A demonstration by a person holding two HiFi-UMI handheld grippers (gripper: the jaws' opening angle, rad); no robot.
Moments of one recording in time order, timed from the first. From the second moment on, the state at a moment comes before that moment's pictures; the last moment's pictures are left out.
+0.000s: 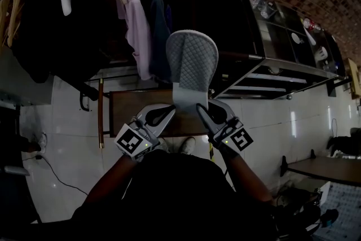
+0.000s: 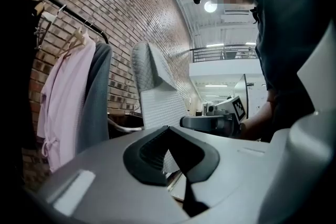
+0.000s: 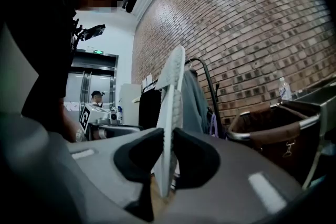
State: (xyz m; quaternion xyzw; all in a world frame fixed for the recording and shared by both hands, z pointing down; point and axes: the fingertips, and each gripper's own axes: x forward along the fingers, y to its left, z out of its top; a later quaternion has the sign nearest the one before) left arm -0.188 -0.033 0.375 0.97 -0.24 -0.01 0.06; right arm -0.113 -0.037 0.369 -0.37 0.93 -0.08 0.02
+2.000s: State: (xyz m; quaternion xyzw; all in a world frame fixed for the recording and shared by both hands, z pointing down) left arm 0.087 0.126 0.391 0.99 -0.13 0.02 0.06; right arm 0.179 0.149 0.389 -0.51 0.85 -0.10 0.06
